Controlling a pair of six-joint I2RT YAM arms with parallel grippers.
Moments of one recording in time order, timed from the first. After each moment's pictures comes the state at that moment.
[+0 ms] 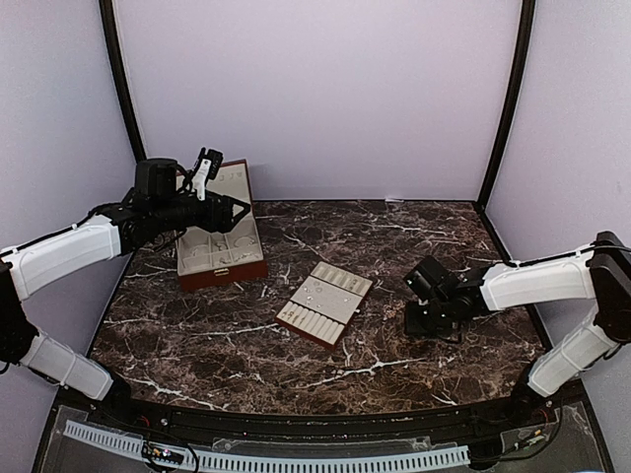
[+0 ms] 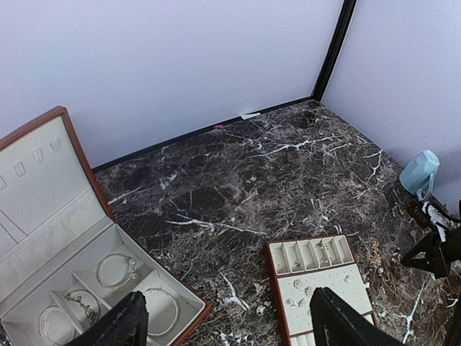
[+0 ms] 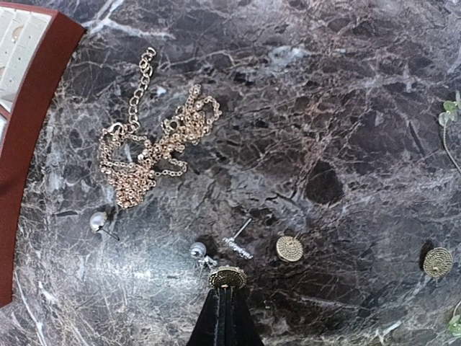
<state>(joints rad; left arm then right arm) -0.43 1.34 1.04 -0.08 0.25 -0.07 0.79 1.47 0.70 -0.41 0.19 0.80</state>
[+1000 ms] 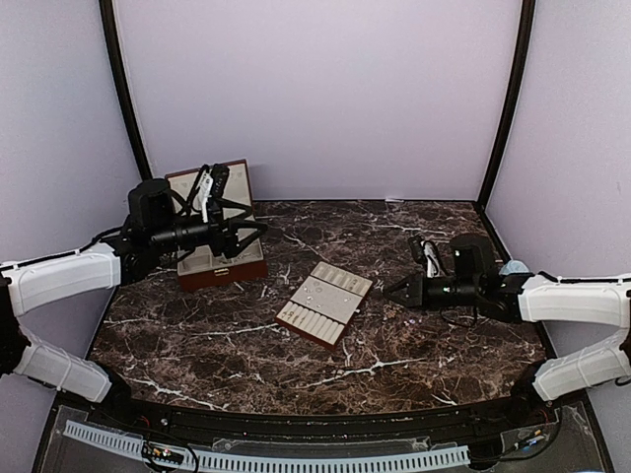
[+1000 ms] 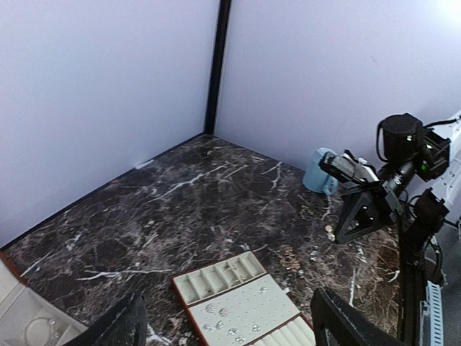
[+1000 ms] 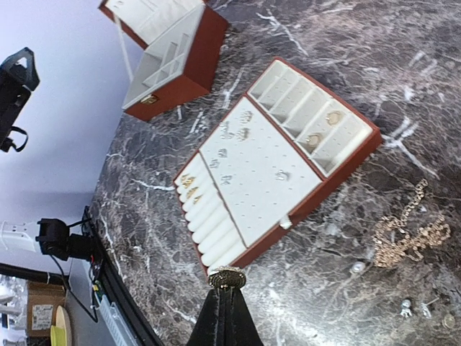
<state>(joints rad) -0.49 1.26 0.82 0.28 0.54 -0.06 0.65 1.20 0.54 0.12 -0.40 0.66</state>
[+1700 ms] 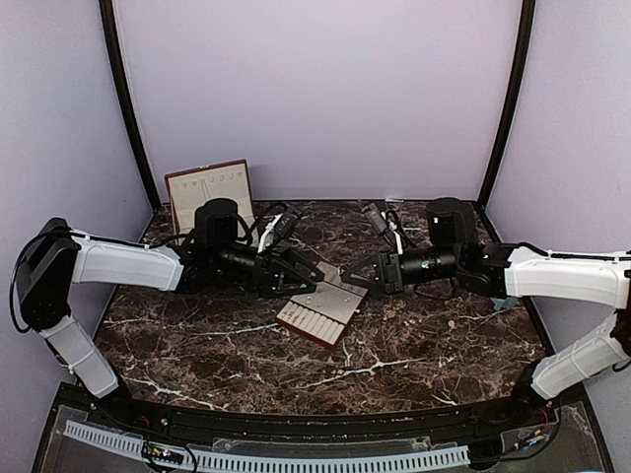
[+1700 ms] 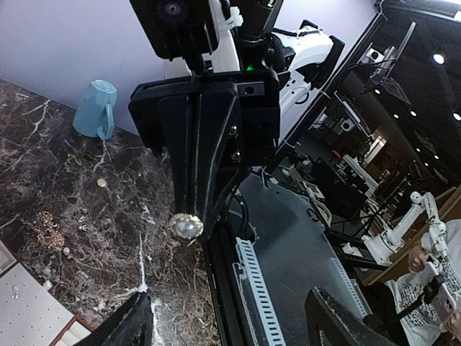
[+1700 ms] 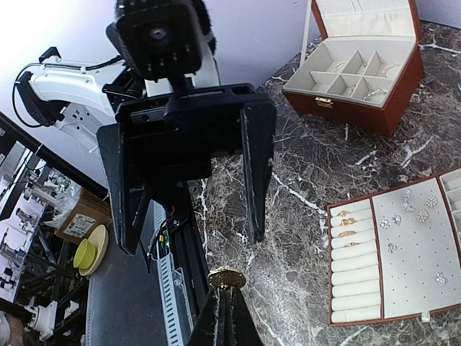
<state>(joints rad) -0.72 1.62 0.92 0.51 1.10 -0.38 0.79 1.32 0.83 0.13 -0.69 0.47</state>
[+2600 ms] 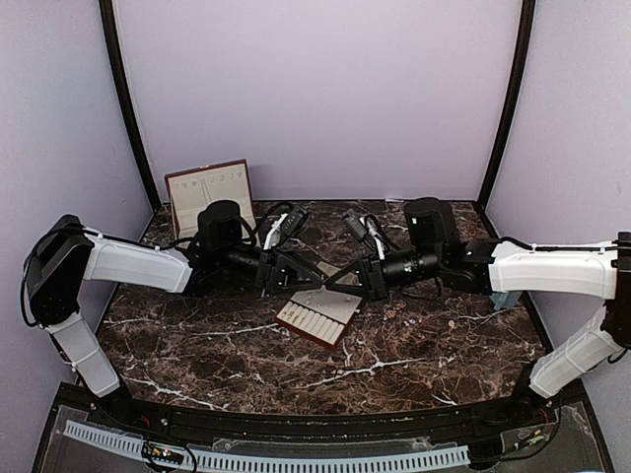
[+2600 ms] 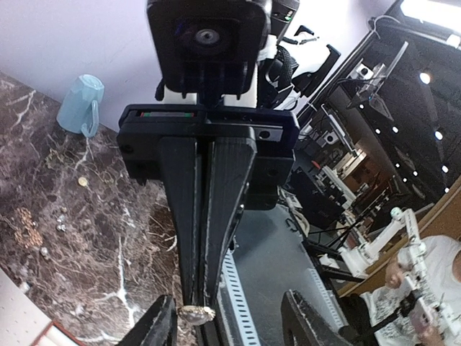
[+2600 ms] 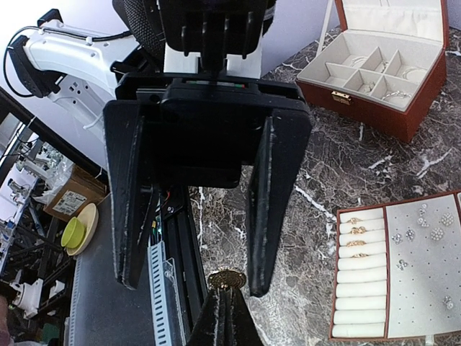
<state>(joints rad) -0.74 1.69 0.93 0.69 1.16 -0.60 0.86 1.41 0.92 0.07 -0.67 0.36</state>
